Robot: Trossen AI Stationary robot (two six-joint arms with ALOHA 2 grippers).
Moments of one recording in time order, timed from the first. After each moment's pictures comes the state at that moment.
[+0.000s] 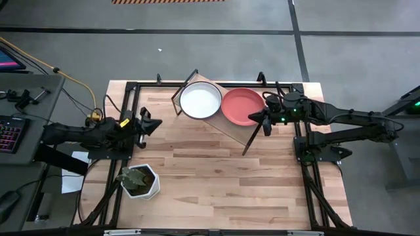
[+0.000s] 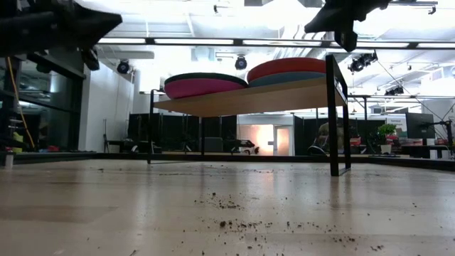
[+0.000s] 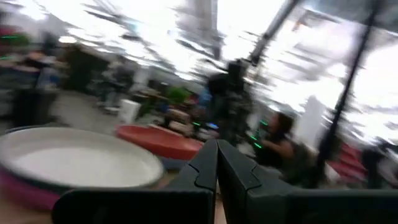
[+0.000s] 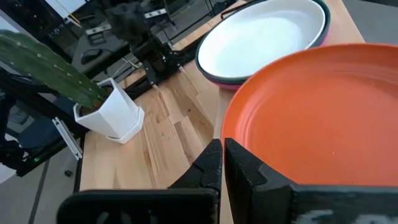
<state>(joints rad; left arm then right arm) -0.01 0.20 0.01 0.53 -0.22 -0.28 -0.17 0.88 0.84 -0.37 -0.03 0.49</state>
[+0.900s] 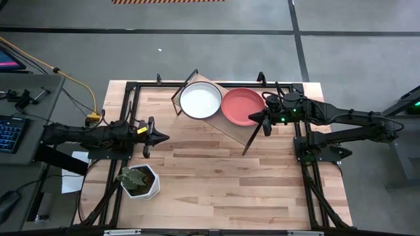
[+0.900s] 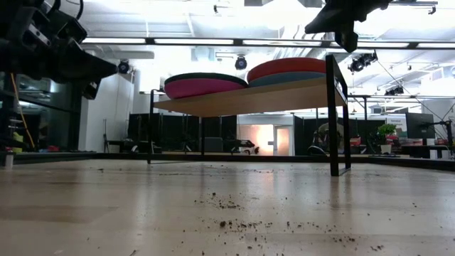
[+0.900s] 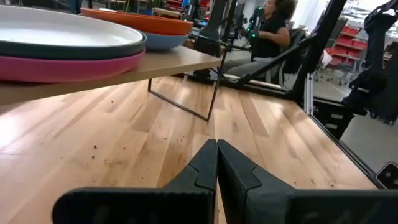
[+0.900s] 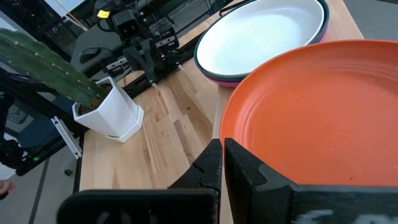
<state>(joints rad) -0.01 0.20 0.01 0.10 -0.03 -0.19 -0.17 0.88 0.84 -0.38 -0.03 0.50</state>
